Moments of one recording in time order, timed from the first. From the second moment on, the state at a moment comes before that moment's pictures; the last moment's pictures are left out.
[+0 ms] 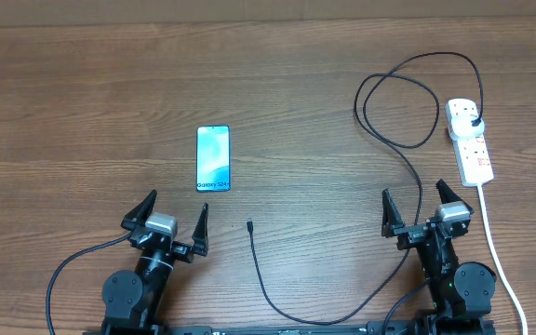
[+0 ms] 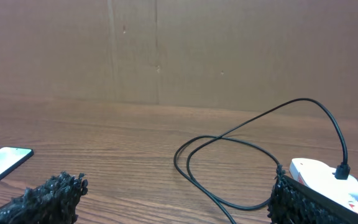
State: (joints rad) left arm -0.10 0.02 0.01 -0.06 0.18 0.01; right arm 0.01 0.01 0.02 -0.02 -0.16 -0.01
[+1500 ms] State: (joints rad) left arm -0.10 0.59 0.96 -0.84 0.19 -0.18; right arm 0.01 0.01 0.02 -0.02 -0.17 -0.01
